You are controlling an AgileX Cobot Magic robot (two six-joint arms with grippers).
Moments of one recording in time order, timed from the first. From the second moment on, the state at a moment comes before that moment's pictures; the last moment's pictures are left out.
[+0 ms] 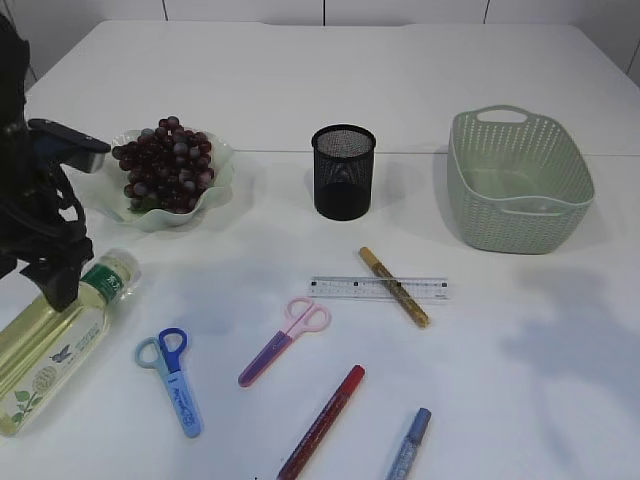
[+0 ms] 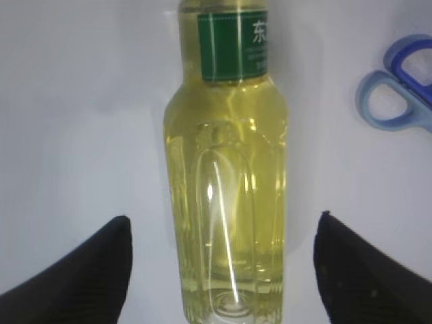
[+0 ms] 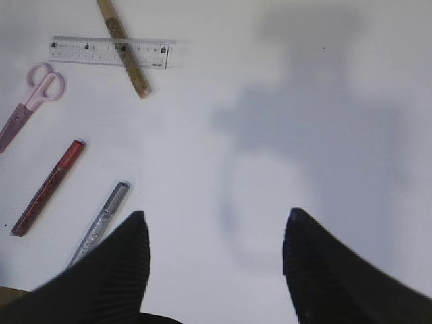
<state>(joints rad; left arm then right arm) -0.26 1.81 -1.27 0.18 1.11 0.01 -0.06 1.06 -0.93 0.27 1.07 -0.13</state>
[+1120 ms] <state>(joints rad) -0.23 1.90 -1.23 0.11 1.07 0.05 -0.06 1.06 -0.93 0.27 1.03 -0.13</state>
